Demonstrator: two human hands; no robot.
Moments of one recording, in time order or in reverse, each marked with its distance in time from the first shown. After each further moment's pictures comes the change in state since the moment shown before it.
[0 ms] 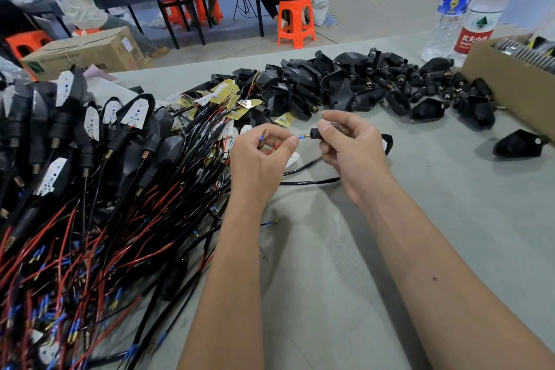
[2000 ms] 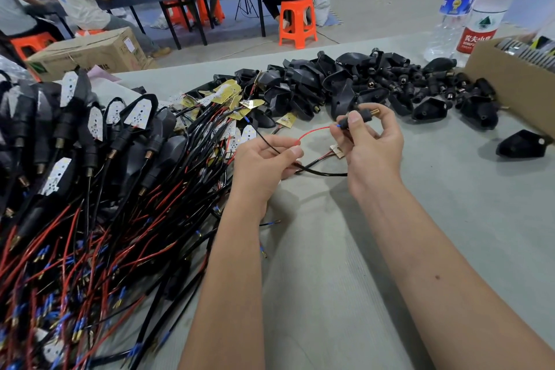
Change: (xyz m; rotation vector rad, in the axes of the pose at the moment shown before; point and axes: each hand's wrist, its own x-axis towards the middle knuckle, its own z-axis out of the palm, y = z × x) left_hand -0.005 0.005 -0.002 -0.204 -0.052 -0.355; right_hand 0.001 -0.003 0.002 0.309 0.288 -0.091
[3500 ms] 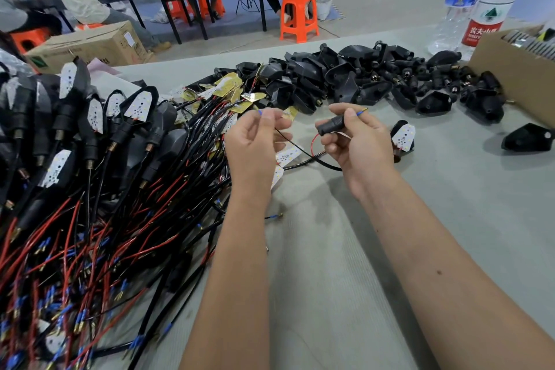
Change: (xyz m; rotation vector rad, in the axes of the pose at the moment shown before) left_hand 0.009 0.001 0.003 -0.116 0.177 0.250; right_hand -0.004 0.001 0.002 -0.135 -0.181 0.178
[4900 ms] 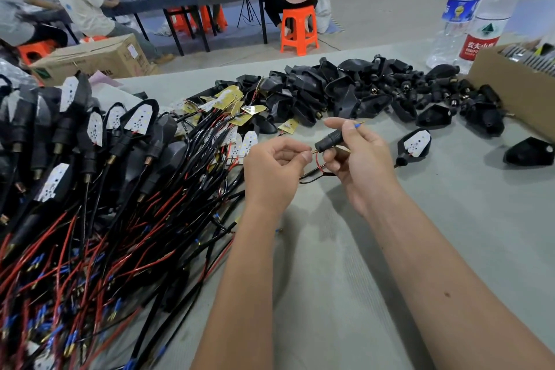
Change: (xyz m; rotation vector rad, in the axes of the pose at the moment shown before) left_hand -0.008 -0.008 0.009 0.293 -0.184 0.021; right_hand 0.000 -0.001 -0.002 -0.065 -0.039 0.000
